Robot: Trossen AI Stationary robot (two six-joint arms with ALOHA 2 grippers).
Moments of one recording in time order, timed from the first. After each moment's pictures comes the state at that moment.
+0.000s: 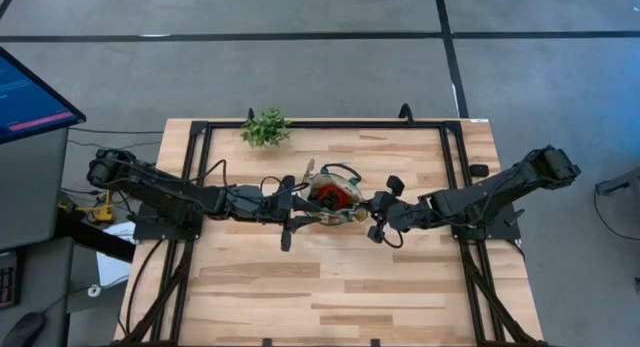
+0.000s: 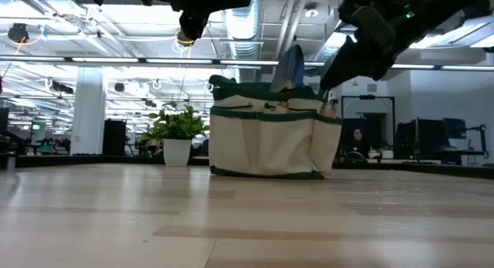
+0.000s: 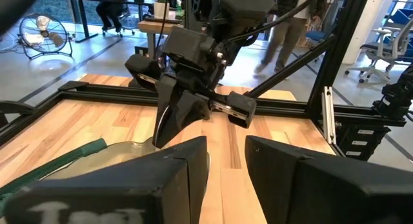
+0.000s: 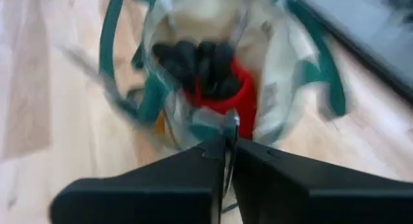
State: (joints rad) left arm -0.20 1.36 0.74 0.49 -0.22 -0.12; right arm 0.28 1.29 0.67 -0.11 0.60 0.37
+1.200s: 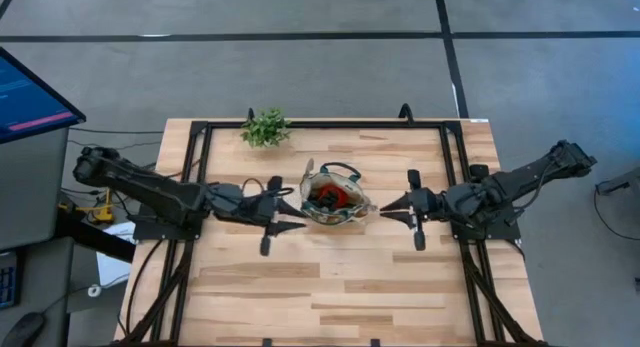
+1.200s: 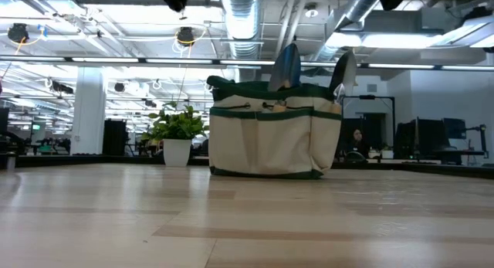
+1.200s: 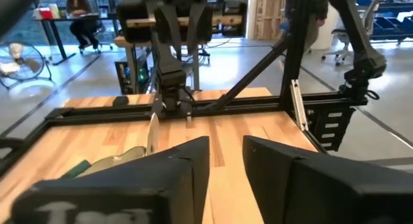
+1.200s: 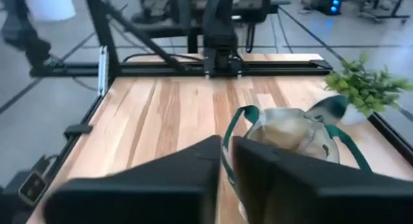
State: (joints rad) left arm -0.26 1.19 0.74 0.33 -0.18 0.00; right arm 0.42 0.88 0.76 -0.21 0.41 0.15
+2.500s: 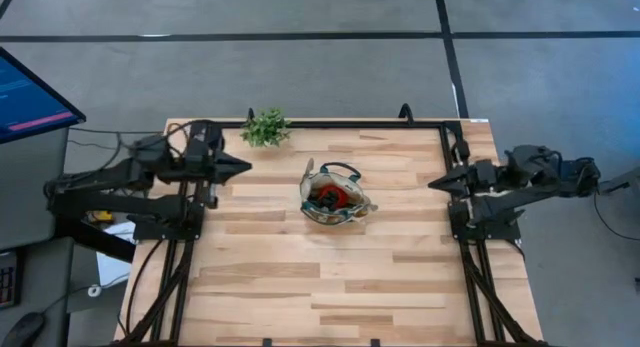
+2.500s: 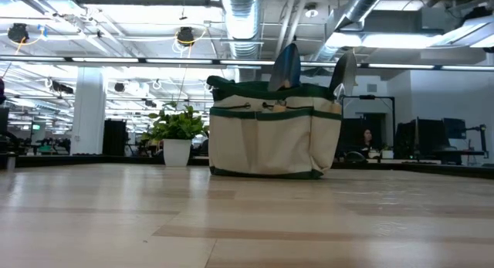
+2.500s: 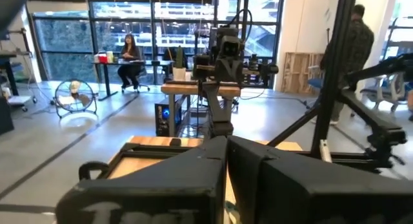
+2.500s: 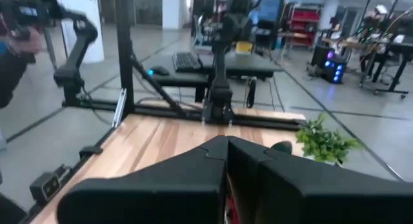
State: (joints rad) left arm 0.11 0.61 0.74 -0.06 0.06 -0.02; right arm 0.23 0.38 0.76 -0.47 0.15 -0.09
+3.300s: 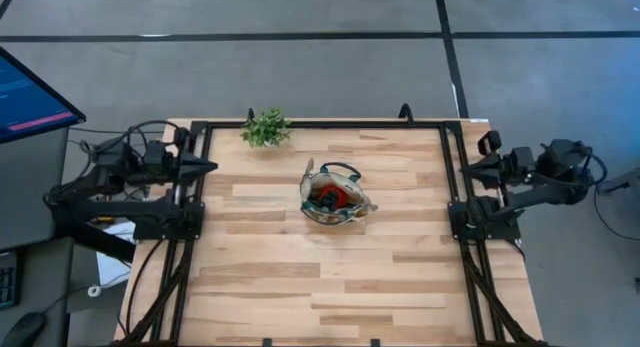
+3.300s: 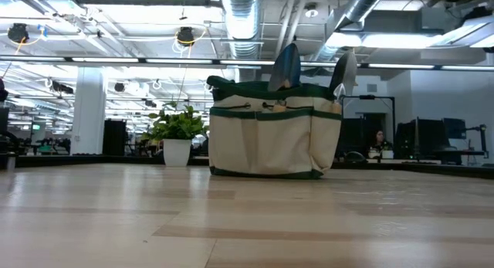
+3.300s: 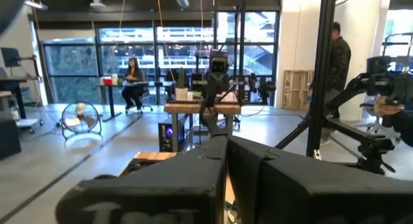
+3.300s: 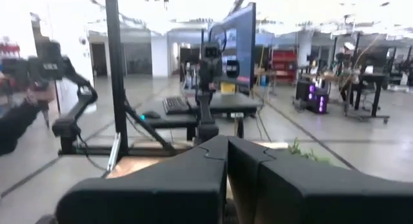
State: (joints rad) left arm 0.11 0.32 0.74 -0.27 0.05 0.00; right arm 0.23 0.09 0.76 -0.55 0.21 -0.05
